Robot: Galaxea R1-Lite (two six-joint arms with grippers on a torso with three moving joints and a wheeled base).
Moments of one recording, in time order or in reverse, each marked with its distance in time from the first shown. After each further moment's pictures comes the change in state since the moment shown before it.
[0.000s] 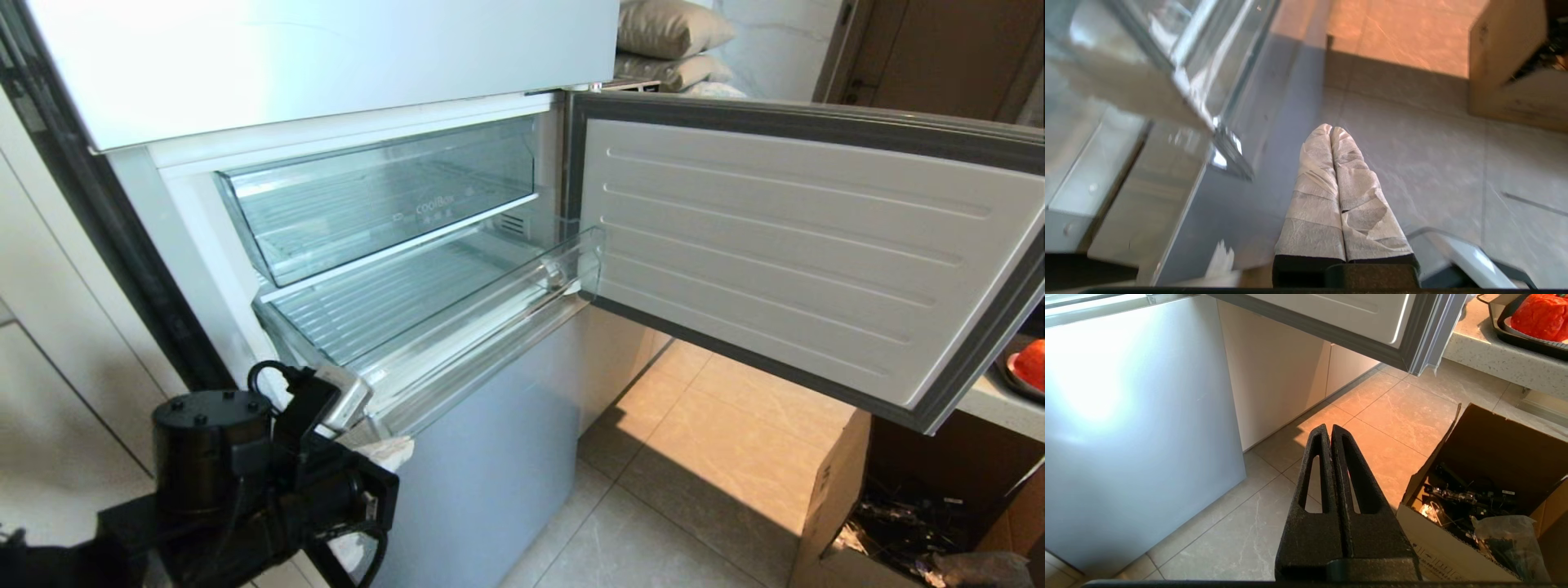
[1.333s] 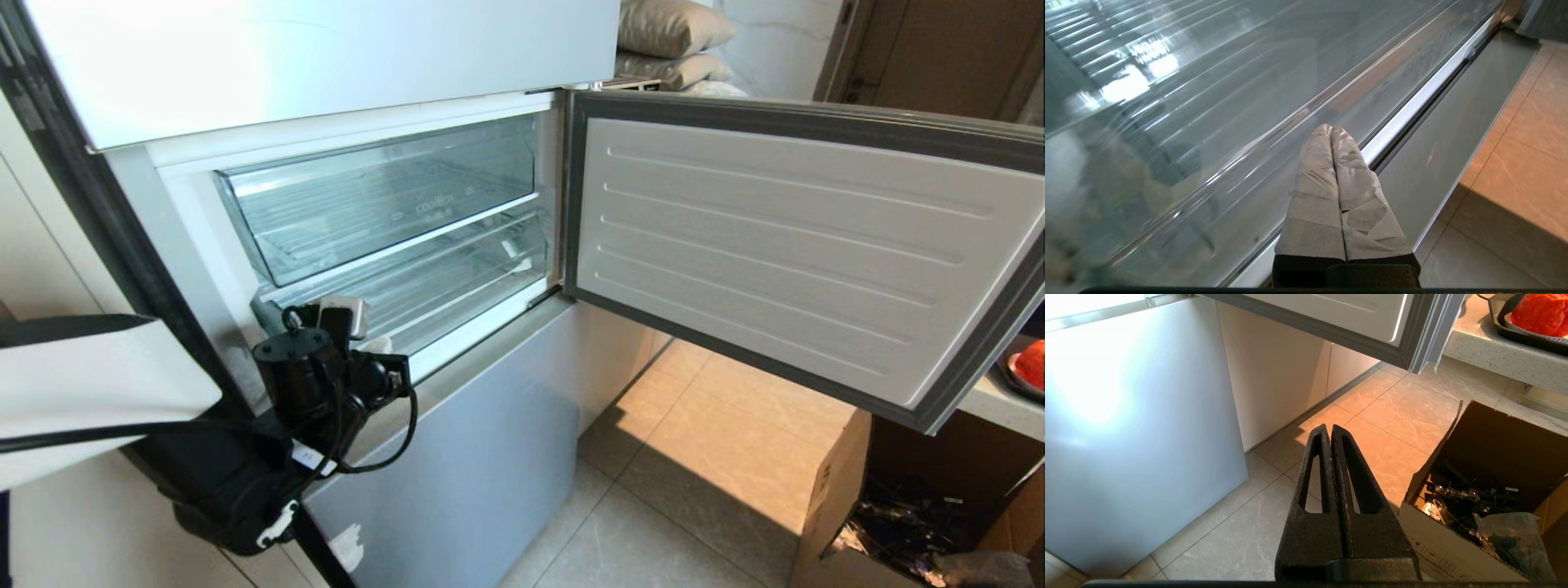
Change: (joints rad) left arm 0.144 0.440 -0.325 -0.448 0.285 -0.003; right arm 0.000 0.000 0.000 0.000 -0.003 0.016
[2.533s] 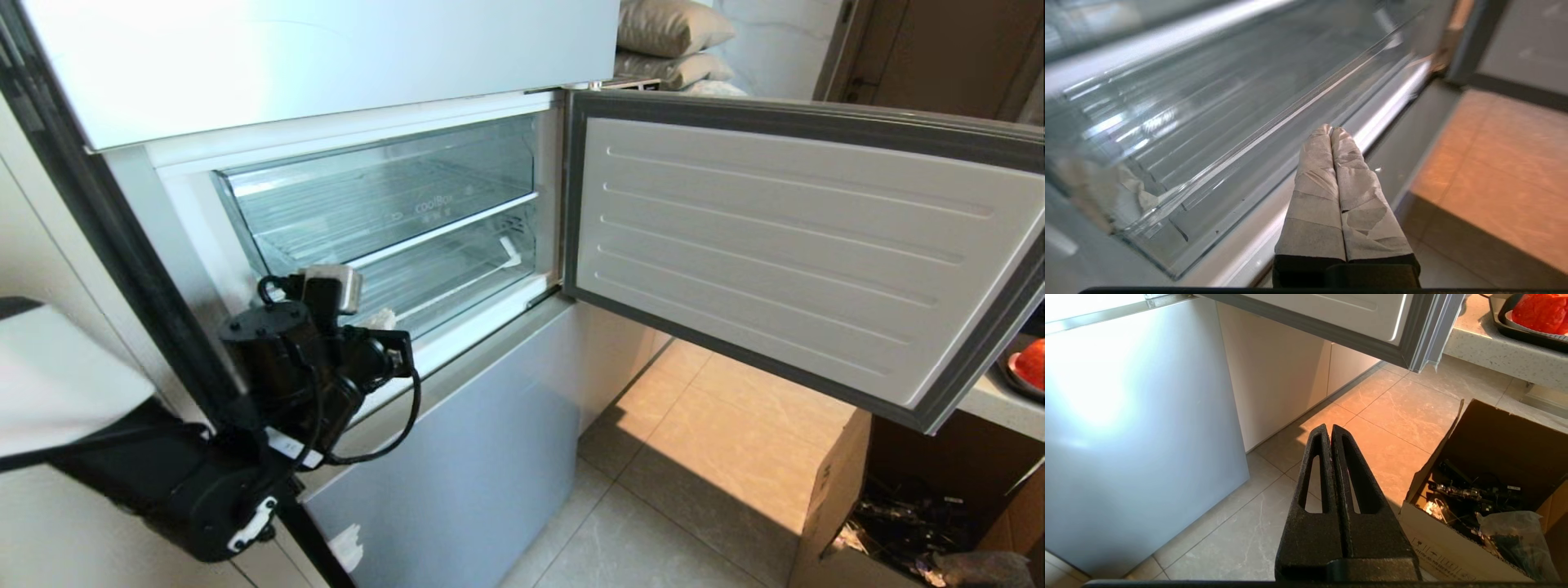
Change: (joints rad) left arm -0.056 -0.172 0.025 0.063 -0.003 0.000; right arm 0.000 0.000 0.000 -0.001 -0.001 0.008
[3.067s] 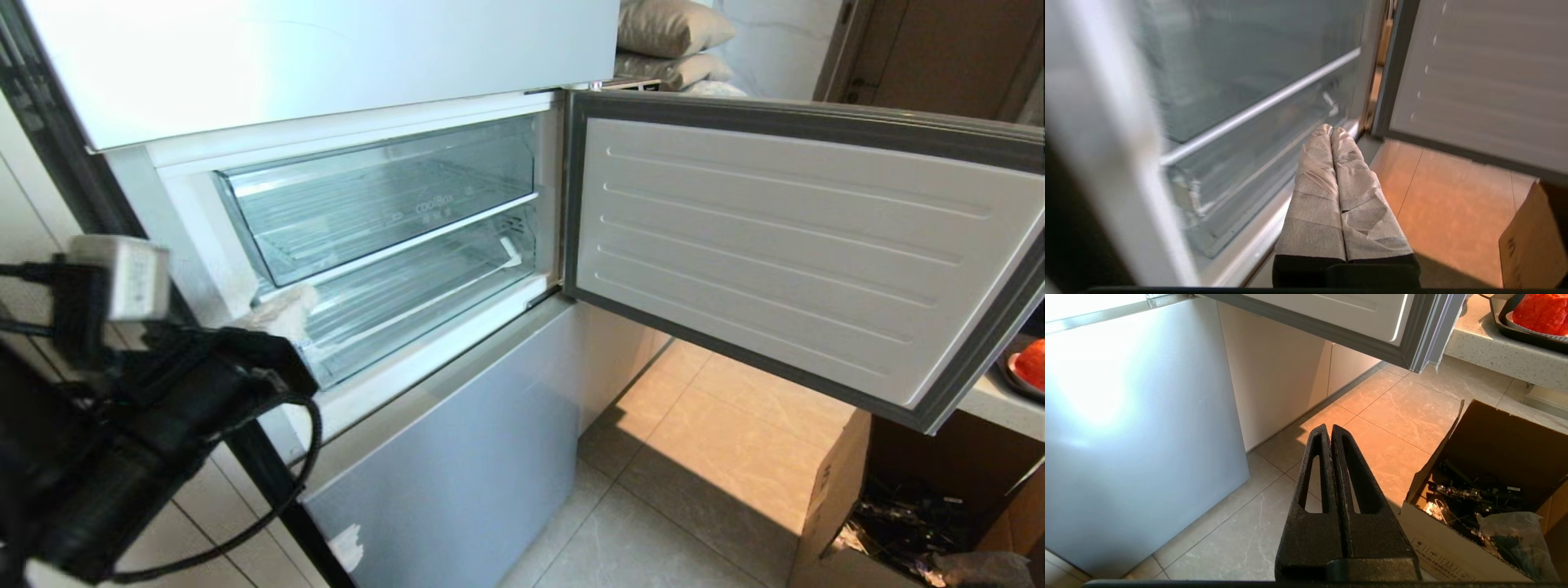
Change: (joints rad) left arm -0.028 -0.520 0.289 0.035 -0.121 -0.002; right arm 0.000 0.000 0.000 -0.001 0.000 -0.002
